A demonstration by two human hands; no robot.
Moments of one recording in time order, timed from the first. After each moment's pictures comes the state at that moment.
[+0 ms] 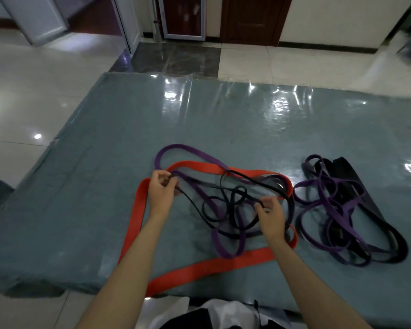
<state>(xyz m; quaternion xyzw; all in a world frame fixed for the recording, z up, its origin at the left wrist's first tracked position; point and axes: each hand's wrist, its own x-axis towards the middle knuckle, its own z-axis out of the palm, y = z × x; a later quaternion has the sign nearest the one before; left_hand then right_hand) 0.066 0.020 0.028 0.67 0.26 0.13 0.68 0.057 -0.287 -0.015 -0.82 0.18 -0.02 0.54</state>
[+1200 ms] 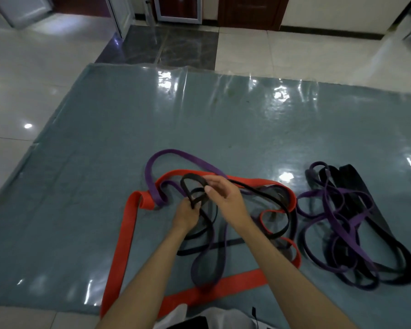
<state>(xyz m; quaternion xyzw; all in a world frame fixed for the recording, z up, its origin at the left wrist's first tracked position) 0.114 -0.039 -0.024 0.85 0.17 -0.10 0.48 0.139 -0.183 0.042 -0.73 -0.10 0.10 0.67</state>
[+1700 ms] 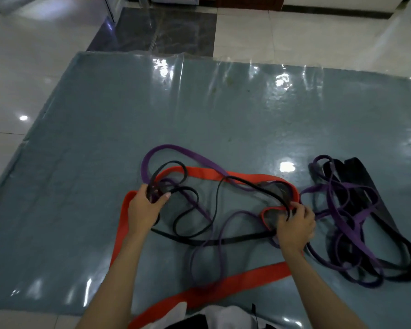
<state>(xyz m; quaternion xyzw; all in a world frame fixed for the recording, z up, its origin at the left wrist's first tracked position) 0.107 0.063 -0.021 0.87 0.25 0.02 0.42 0.112 -0.331 -0.046 -0.91 0.29 -0.07 0.29</state>
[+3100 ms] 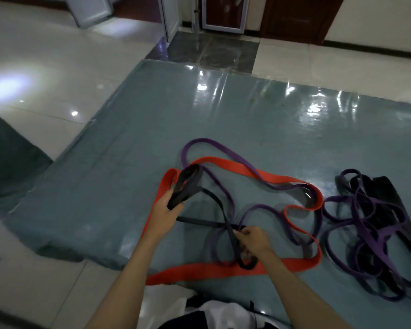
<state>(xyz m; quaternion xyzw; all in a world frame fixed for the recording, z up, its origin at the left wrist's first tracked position) -0.020 0.067 0.006 0.78 0.19 0.06 0.59 0.037 -0.218 -0.043 -0.89 0.05 0.33 0.31</state>
